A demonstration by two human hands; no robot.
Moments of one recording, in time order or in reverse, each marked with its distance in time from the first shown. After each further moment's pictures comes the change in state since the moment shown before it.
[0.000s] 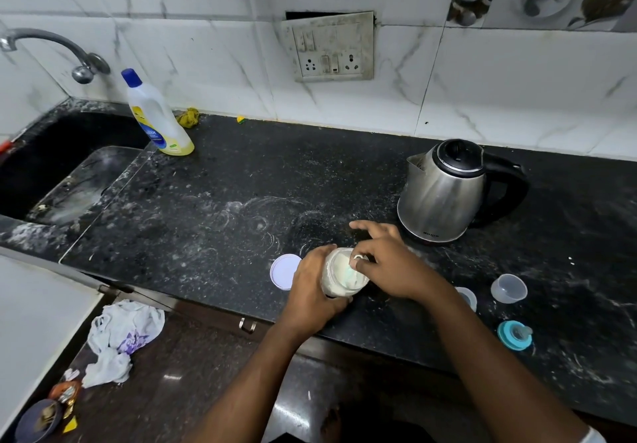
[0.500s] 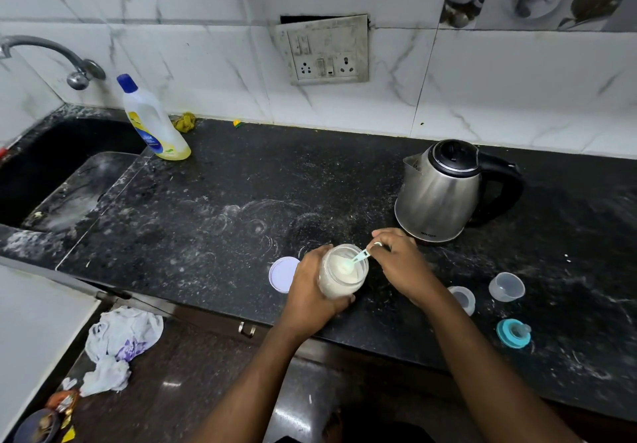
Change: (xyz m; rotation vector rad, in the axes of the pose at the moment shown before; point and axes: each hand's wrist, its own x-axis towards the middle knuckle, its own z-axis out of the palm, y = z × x) left_hand 0.003 0.002 0.000 -0.076 -0.003 -0.064; right_hand 0.001 0.017 0.011 0.348 0.295 0.272
